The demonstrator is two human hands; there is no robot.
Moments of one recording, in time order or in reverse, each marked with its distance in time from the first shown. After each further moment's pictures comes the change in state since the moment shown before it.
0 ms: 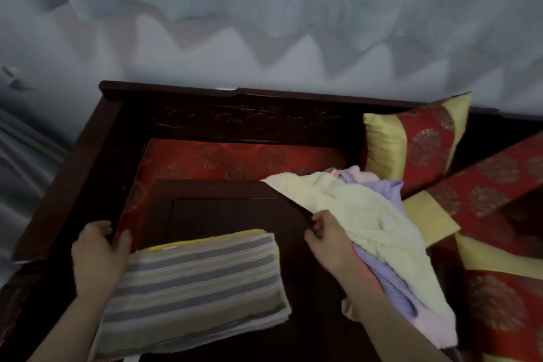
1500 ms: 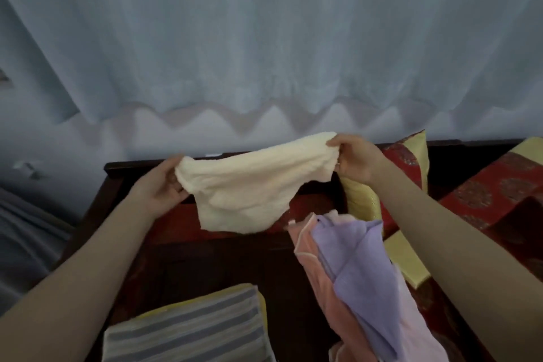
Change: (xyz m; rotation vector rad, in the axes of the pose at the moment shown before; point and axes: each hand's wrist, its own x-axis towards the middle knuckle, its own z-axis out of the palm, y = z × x) left_hand 0.029 0.275 -0.059 -1.246 -0.746 -0.225; right_hand 0.112 -0.105 -0.251 1.085 -0.299 0.070
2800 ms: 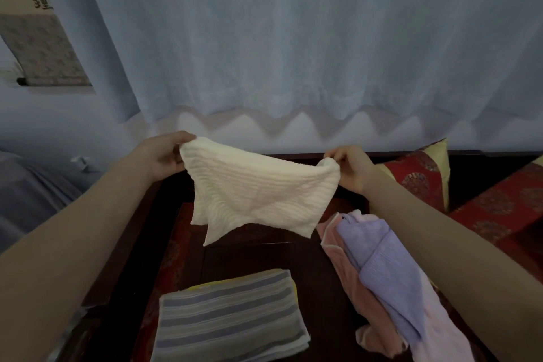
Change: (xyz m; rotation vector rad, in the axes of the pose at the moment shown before) left_hand -0.066 0.089 -0.051 0.300 0.038 0.082; right_hand -0.035 0.038 0.090 0.121 0.081 0.022
